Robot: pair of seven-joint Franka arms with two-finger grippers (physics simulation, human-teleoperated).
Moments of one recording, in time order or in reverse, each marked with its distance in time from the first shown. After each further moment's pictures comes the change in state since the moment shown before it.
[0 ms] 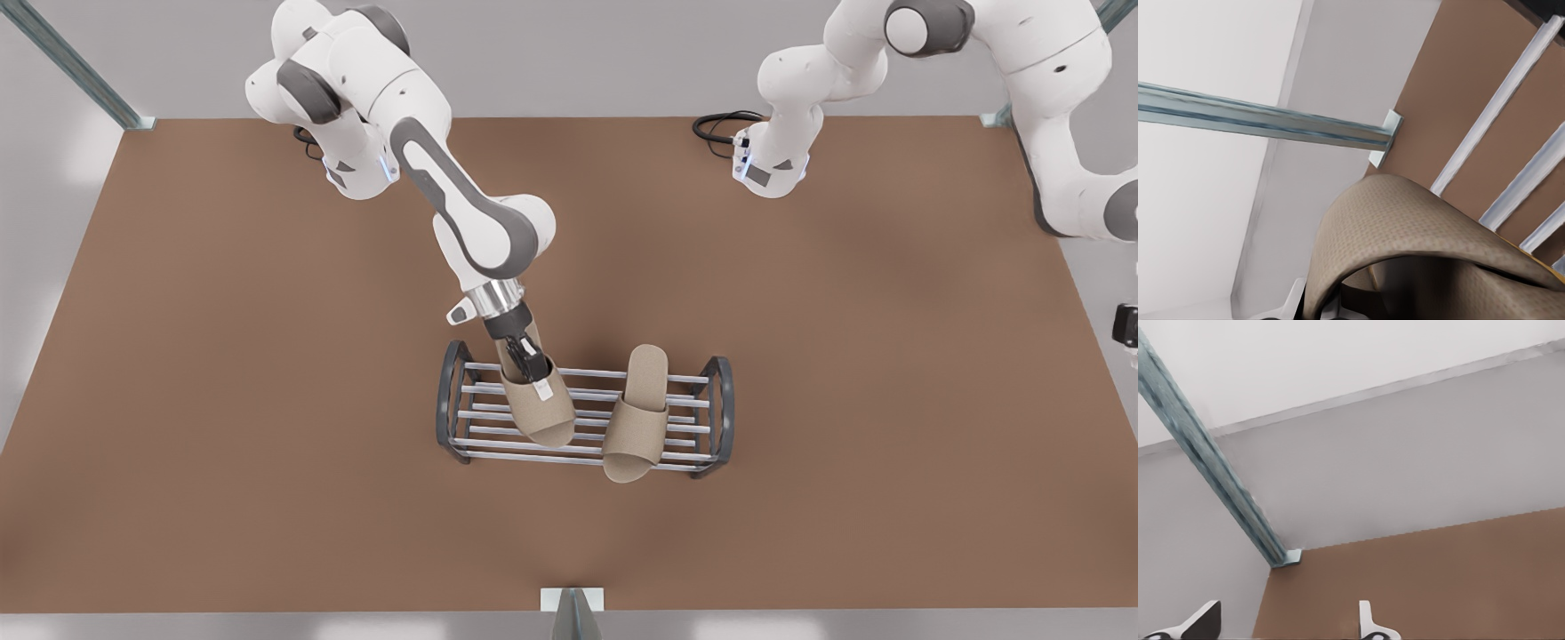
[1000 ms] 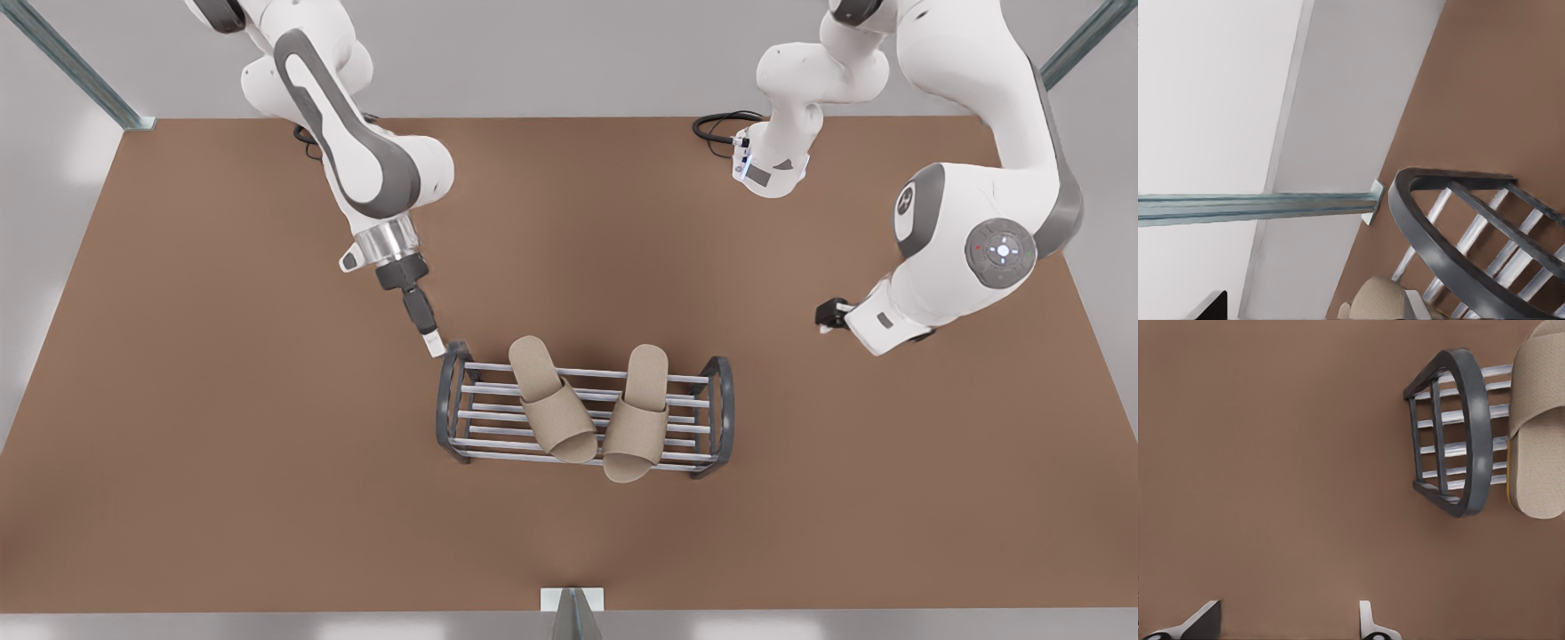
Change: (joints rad) left arm -0.222 -0.025 -0.311 0.247 0.930 -0.948 -1.531; right arm -0.374 -0.514 0.184 -0.610 -0.098 -0.111 0.045
